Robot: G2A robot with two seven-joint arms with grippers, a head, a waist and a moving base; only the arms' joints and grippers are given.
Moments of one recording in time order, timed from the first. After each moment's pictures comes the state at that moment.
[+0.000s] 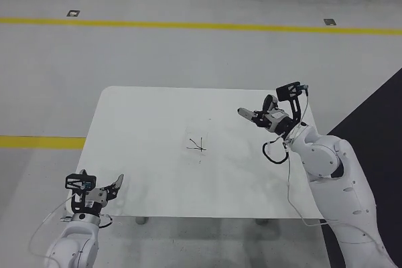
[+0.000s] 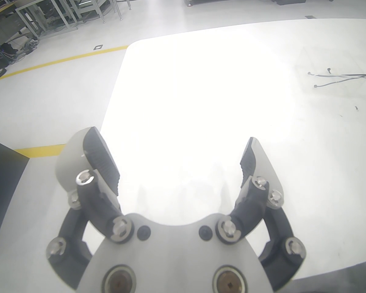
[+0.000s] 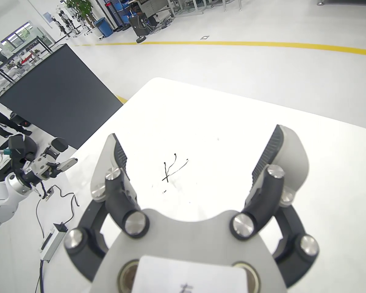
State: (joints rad) left arm 1.73 -1.15 -1.60 -1.80 1.33 0.00 0.00; right arm -1.03 -1.17 1.39 -1.63 -0.68 -0.27 0.54
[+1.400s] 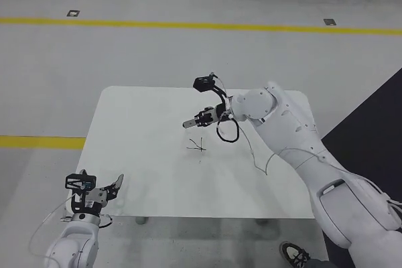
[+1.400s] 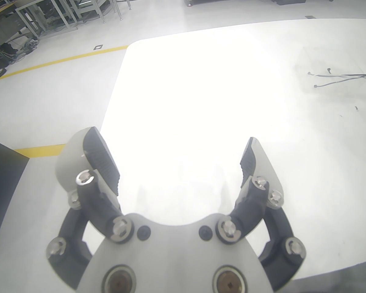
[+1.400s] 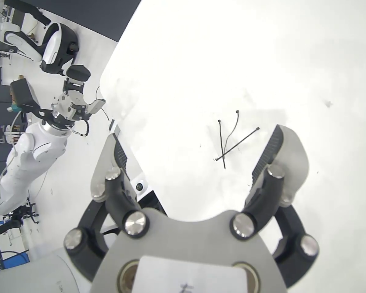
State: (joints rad) left arm 1.73 -1.15 -1.60 -1.80 1.33 0.00 0.00; right arm -0.28 -1.42 0.73 -0.77 -0.21 -0.39 1.03
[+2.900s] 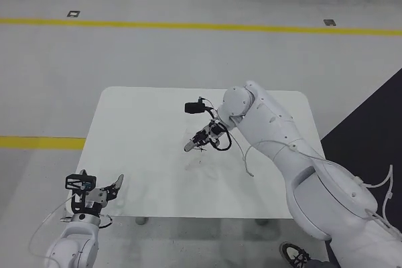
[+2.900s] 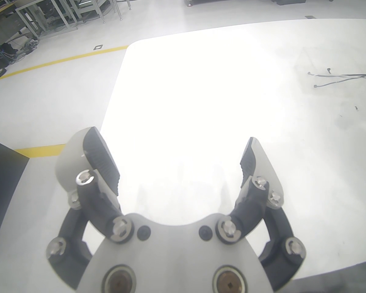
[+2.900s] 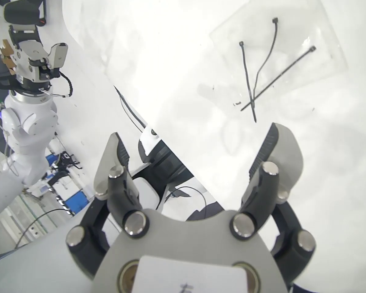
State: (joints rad) left arm 1.73 -1.15 -1.60 -1.80 1.33 0.00 0.00; right arm -0.14 -1.62 0.56 -0.34 -0.09 -0.24 1.36
